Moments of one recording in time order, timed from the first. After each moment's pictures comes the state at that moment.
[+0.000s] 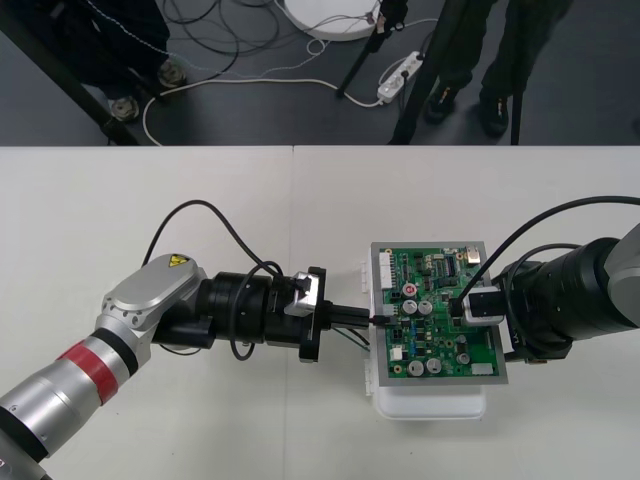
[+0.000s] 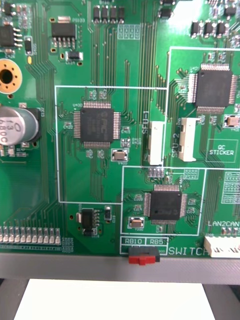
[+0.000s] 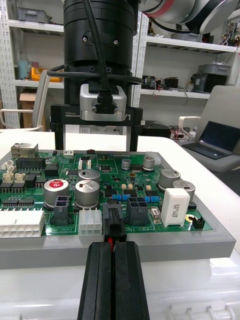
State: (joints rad) right arm -0.25 -0.98 0.40 -2.10 2.21 -1.40 -0.69; left arm -0.48 0.39 -0.62 -1.09 -0.89 -1.19 -0.54
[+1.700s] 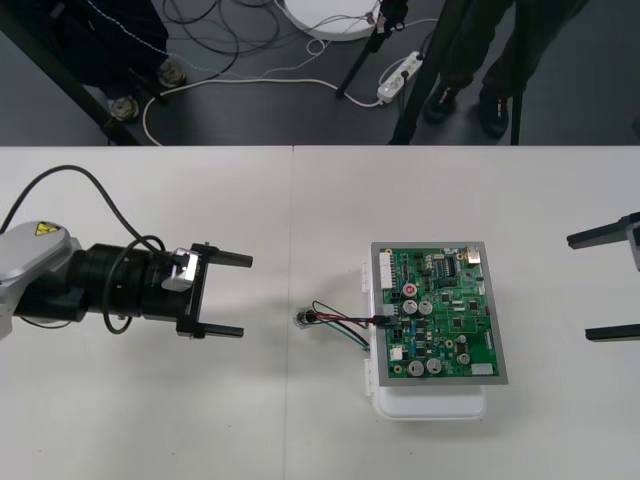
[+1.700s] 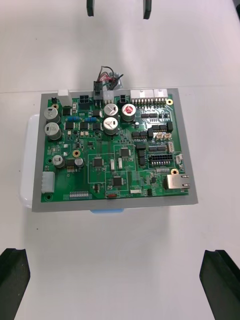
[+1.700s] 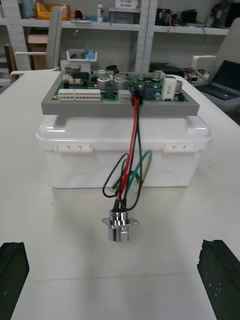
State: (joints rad) right arm 0.07 -1.11 -0.28 -2.02 1.33 -1.40 -0.24; left arm -0.48 0.80 -0.62 -1.15 -0.81 -1.25 -0.53
